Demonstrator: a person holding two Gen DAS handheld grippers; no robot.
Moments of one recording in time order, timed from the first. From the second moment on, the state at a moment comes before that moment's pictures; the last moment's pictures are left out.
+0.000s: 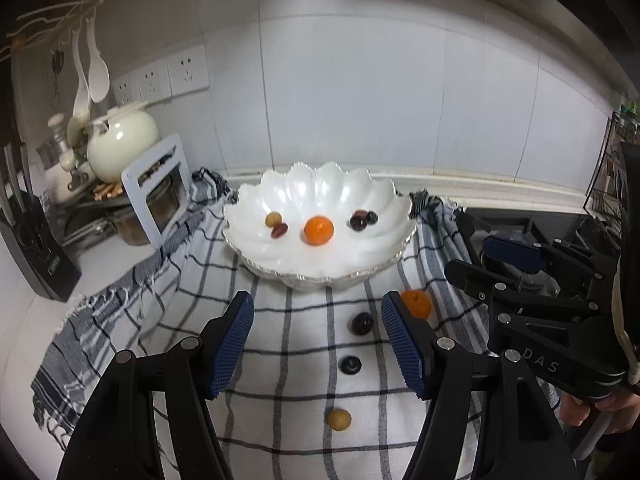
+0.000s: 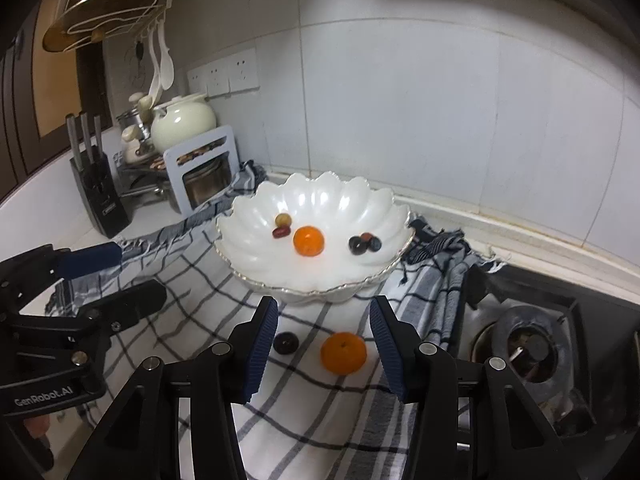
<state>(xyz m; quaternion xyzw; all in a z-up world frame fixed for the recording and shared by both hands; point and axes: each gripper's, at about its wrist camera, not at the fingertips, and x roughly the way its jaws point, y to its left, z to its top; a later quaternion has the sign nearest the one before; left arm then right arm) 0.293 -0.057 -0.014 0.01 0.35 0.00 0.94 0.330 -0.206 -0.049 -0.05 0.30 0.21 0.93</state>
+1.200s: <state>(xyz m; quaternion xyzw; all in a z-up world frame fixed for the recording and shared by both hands) 0.315 -0.081 -0.113 0.00 0.43 -0.02 0.90 0.366 -0.199 -0.123 -0.10 0.38 0.22 0.89</state>
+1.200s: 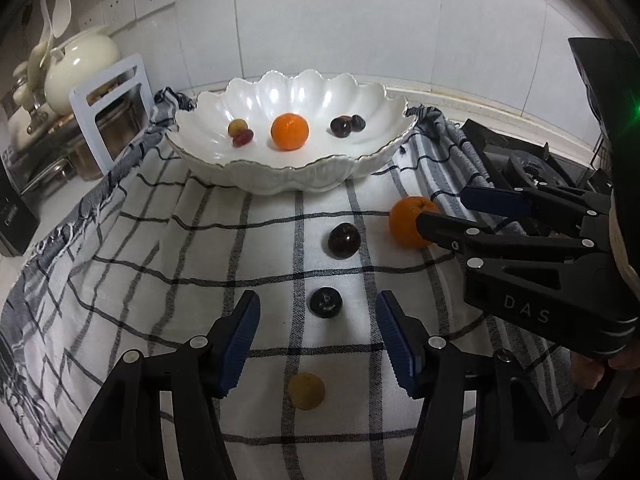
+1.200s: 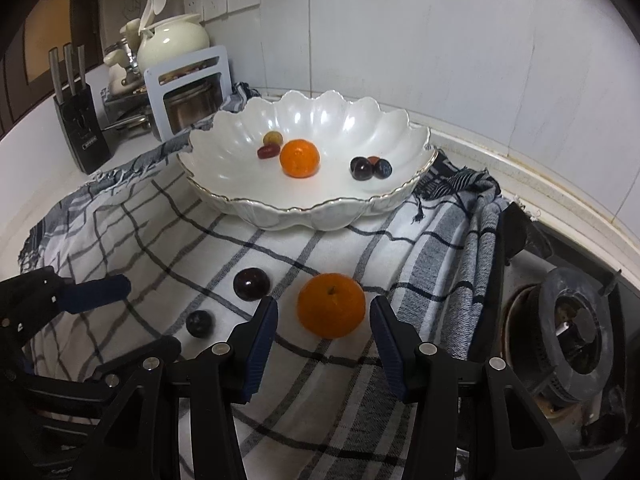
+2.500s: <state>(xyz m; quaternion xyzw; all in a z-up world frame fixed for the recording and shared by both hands) 0.346 -0.079 -0.142 -0.02 0.48 -0.04 0.88 0.394 -0.195 -0.155 -0.09 0.42 0.23 0.87</state>
